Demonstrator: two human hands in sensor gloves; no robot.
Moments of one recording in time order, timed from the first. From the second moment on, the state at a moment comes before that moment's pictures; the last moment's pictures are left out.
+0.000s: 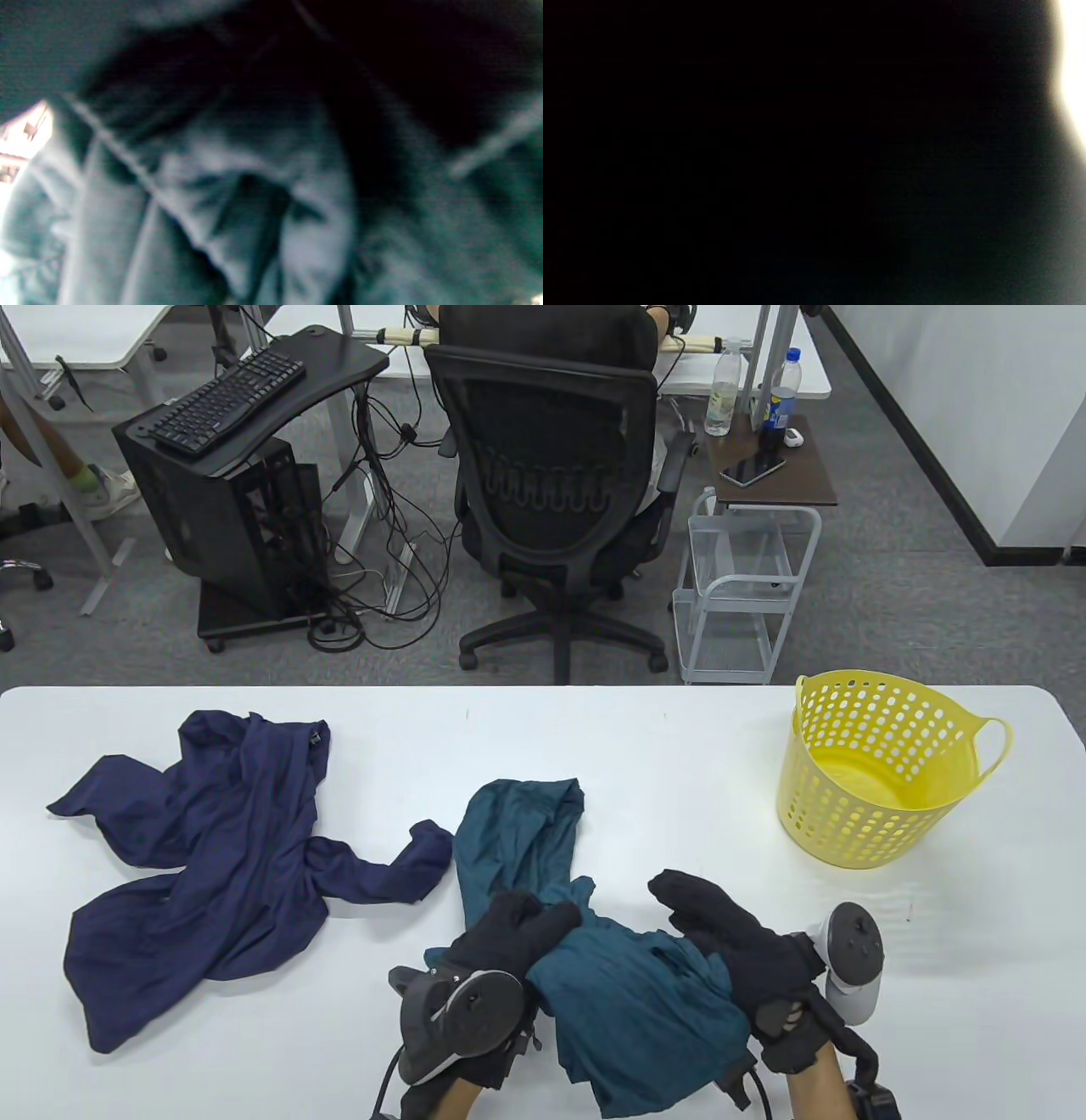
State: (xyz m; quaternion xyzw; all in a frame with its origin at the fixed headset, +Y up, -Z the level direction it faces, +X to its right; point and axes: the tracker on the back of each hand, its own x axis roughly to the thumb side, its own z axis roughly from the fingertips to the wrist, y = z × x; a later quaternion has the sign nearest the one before) left_hand -0.096 -0.669 -0.261 0.24 -0.16 0.16 0.94; right_hand 0.204 -0.694 -0.295 0.24 -0.02 0.68 0.69
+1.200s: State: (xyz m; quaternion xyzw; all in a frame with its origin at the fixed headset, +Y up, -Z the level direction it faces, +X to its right) left_hand -0.089 -0.680 -0.275 0.03 -0.32 0.38 0.87; right_hand 0.178 -0.714 -0.300 0.26 0.09 0.82 0.50
